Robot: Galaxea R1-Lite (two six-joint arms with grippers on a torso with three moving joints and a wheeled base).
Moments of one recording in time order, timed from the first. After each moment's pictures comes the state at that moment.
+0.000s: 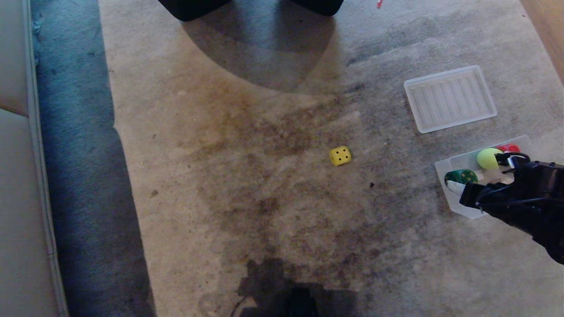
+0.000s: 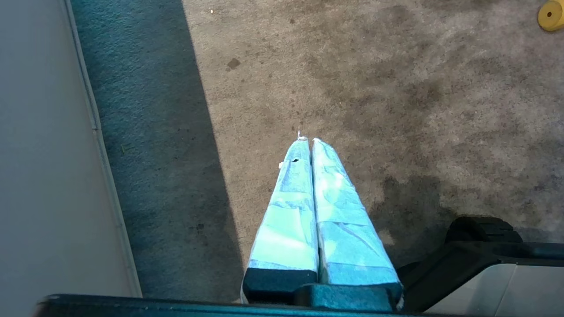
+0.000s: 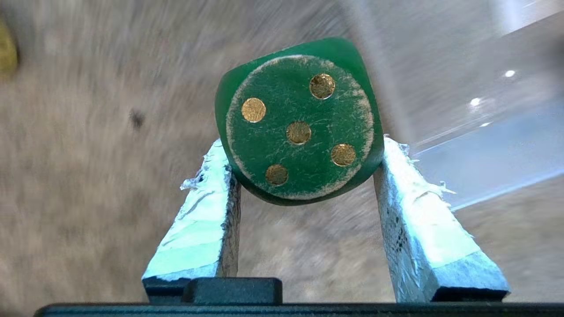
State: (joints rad) left arm 0.00 0.00 0.00 0.00 0.00 0.00; right arm -0.22 1.94 -0.57 -1.07 0.16 0.14
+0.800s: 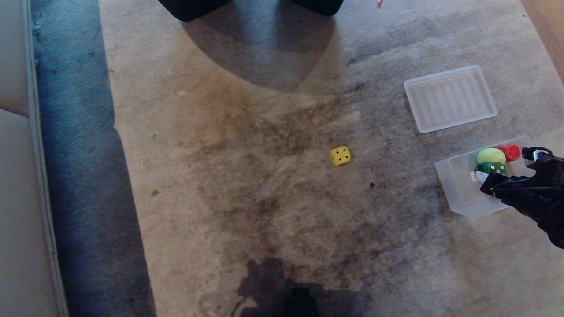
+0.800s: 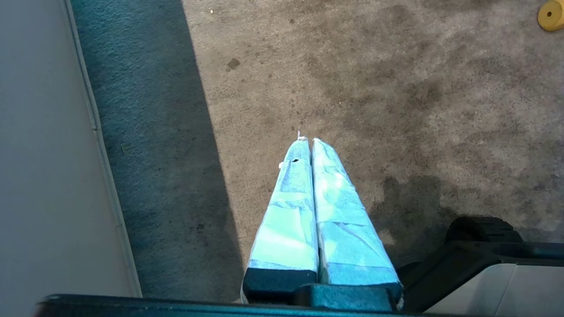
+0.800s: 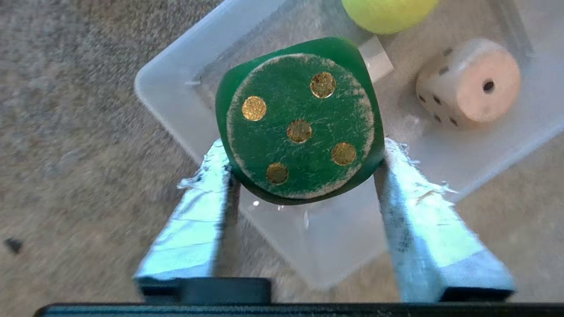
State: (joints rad) left arm 0.00 0.00 0.00 0.00 0.00 0.00; right arm -0.35 2.06 -0.75 -1.09 0.05 0.19
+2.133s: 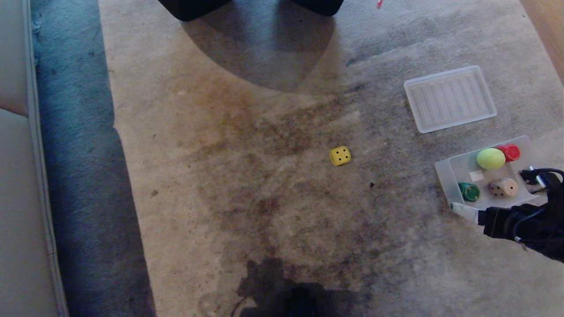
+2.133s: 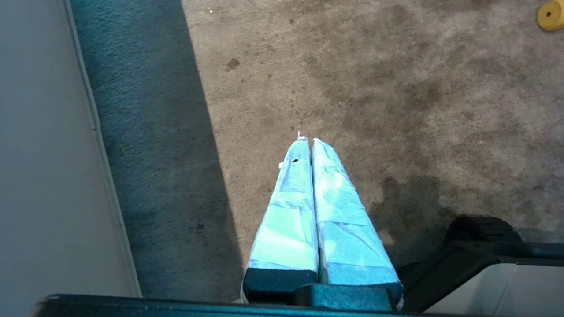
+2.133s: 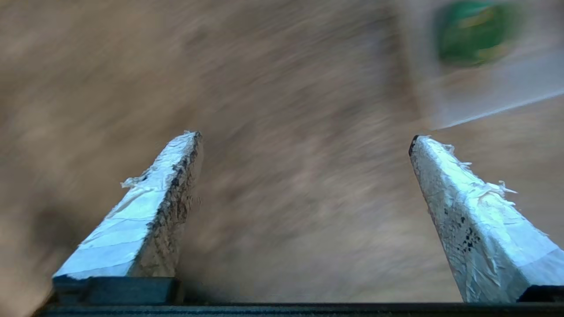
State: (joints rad) left arm 0.00 0.00 0.00 0.00 0.00 0.00; right arm -0.20 1.60 -0.32 -0.90 0.27 0.04
